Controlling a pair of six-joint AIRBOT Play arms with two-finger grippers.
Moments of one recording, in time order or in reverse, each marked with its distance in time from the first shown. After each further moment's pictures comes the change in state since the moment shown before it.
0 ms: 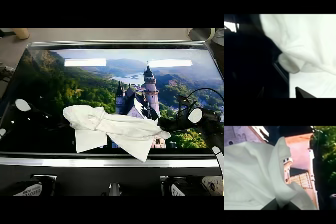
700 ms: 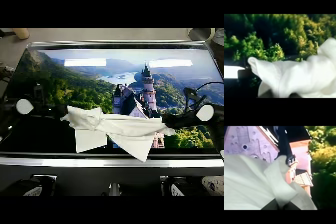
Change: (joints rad) left arm -0.187 0.101 0.116 0.197 0.150 -0.243; right arm 0.000 0.061 0.071 -0.027 0.064 0.007
